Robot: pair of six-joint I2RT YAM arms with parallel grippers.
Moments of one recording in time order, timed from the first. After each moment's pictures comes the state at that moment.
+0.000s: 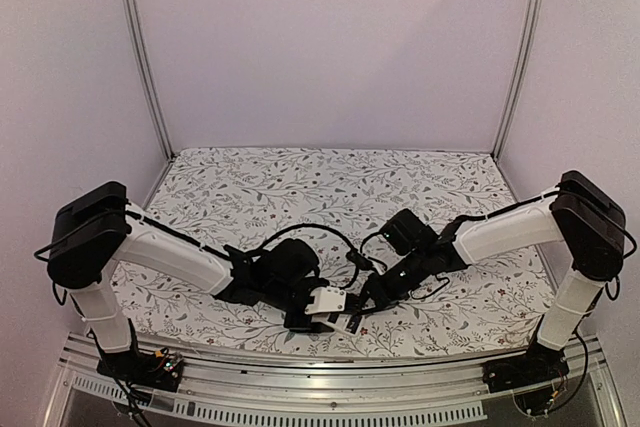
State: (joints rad) left arm -1.12 1.81 0.86 0.04 0.17 0.61; right arm 0.88 1.74 0.86 -0.16 -0.64 0.46
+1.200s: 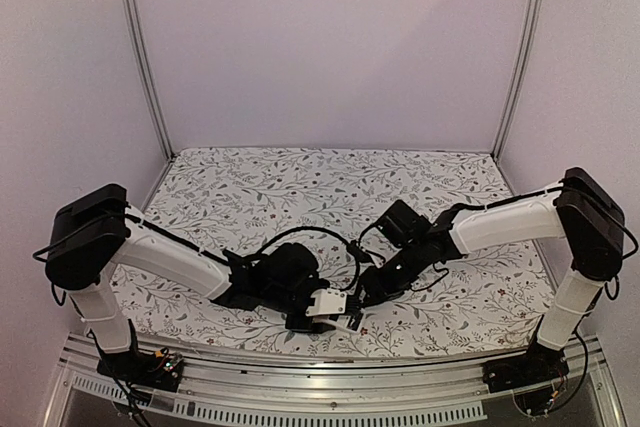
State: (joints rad) left arm -1.15 1.80 0.83 0.11 0.10 0.61; right arm 0.89 1.76 0.97 -0.33 -0.51 0.41
